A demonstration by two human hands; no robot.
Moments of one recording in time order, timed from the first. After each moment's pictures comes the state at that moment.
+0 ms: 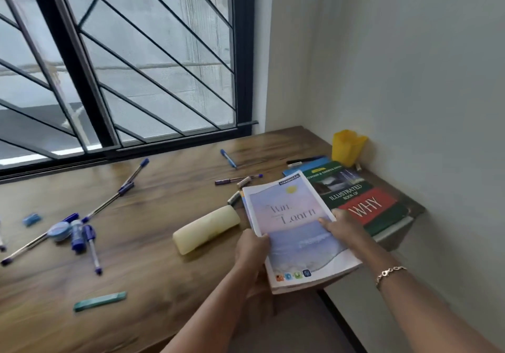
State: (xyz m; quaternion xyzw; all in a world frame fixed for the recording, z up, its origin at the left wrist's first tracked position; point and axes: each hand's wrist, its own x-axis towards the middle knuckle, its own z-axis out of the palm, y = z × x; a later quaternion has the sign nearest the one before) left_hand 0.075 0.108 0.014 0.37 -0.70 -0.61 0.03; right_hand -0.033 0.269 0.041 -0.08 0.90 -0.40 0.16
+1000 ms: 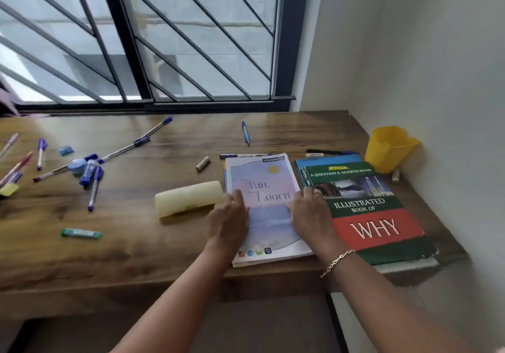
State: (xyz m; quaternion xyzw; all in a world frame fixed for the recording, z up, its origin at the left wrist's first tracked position) left_hand 0.029 0.129 0.008 0.39 -0.91 0.00 0.10; right_hand -0.098 0.231 0.005 -0.43 0.90 -0.06 -0.09
